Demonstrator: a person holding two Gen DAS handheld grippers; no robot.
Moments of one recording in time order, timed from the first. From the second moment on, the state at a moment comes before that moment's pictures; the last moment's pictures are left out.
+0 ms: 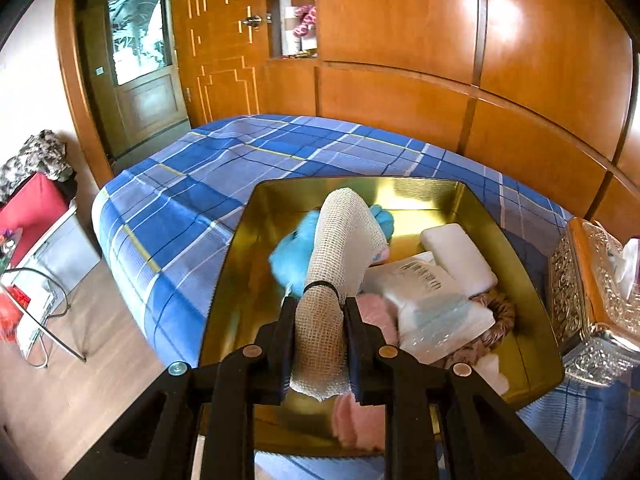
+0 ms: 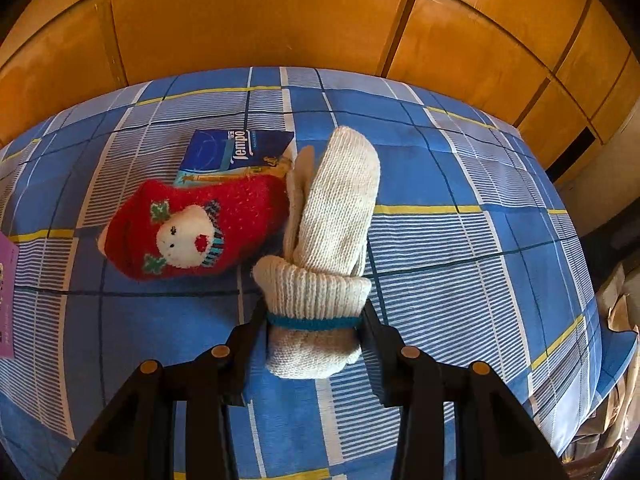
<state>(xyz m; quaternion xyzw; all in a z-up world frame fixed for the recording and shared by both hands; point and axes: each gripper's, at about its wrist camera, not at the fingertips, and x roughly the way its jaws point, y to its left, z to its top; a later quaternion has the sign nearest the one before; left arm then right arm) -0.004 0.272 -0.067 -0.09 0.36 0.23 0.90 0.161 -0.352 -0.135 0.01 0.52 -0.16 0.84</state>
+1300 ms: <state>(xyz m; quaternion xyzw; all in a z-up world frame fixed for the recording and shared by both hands) 0.002 0.292 -0.089 -0.12 0.37 0.22 0.89 0.162 -0.350 -0.136 0.00 0.52 -0.17 0.84</state>
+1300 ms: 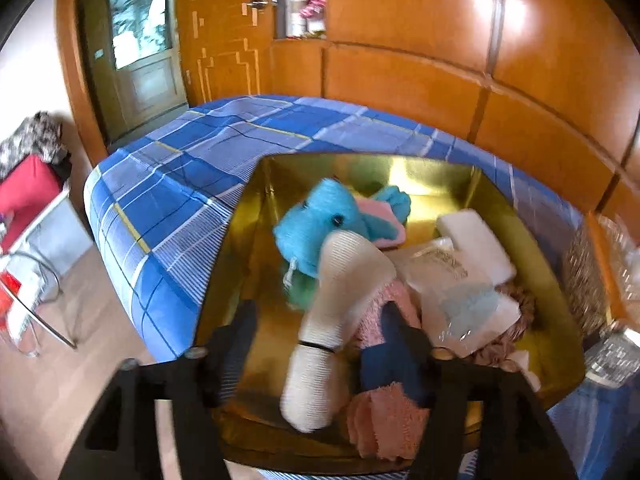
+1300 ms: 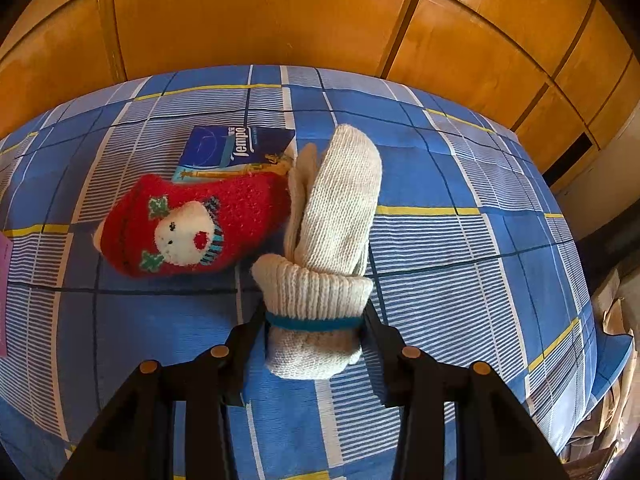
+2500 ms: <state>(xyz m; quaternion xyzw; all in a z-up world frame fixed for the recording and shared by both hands) -0.030 0.207 -0.053 -0.08 0.33 0.15 0.93 0.163 -0.370 -0.131 0.01 0.52 -0.22 0.82</state>
